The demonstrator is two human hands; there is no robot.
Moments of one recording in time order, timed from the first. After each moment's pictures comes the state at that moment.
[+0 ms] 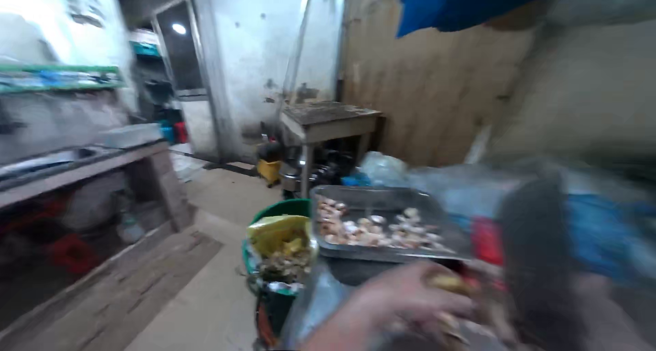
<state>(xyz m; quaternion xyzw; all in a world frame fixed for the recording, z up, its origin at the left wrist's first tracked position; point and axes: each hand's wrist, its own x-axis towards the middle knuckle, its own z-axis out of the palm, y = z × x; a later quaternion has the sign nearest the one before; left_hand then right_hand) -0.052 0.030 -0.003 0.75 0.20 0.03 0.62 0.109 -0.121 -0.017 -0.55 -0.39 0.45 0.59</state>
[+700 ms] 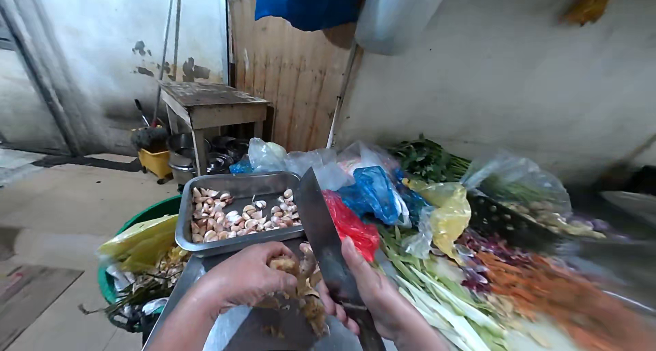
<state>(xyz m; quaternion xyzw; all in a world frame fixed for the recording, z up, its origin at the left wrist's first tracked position) -0.054 0.060 -0.006 0.80 0.20 -0.05 0.57 0.097 -0.124 -0.016 -0.64 -0.33 0.49 0.50</state>
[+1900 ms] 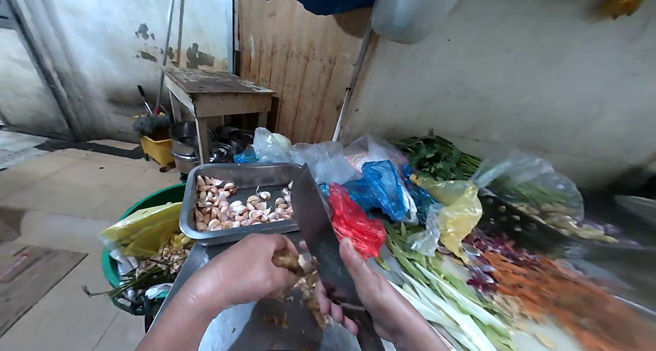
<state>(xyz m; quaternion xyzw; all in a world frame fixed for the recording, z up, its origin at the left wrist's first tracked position) -0.063 0.051 0.018 0.88 0.20 -0.05 0.42 0.091 -0.117 -0.024 -0.61 -0.37 0.50 0.50</state>
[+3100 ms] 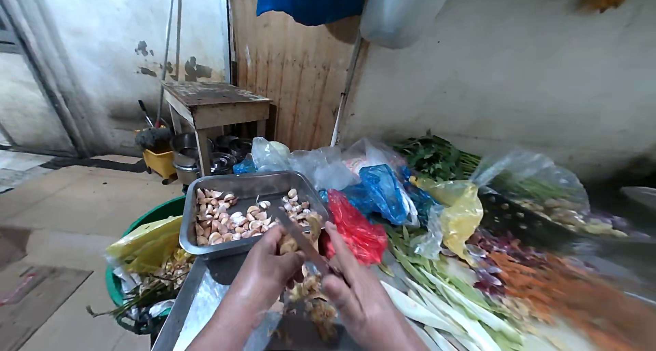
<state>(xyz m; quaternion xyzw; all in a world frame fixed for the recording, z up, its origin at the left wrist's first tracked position) -0.037 0.028 -0.018 0.63 0.21 0.23 0.71 0.078 -0.113 -0.036 -0.73 -0.53 0.05 0.43</state>
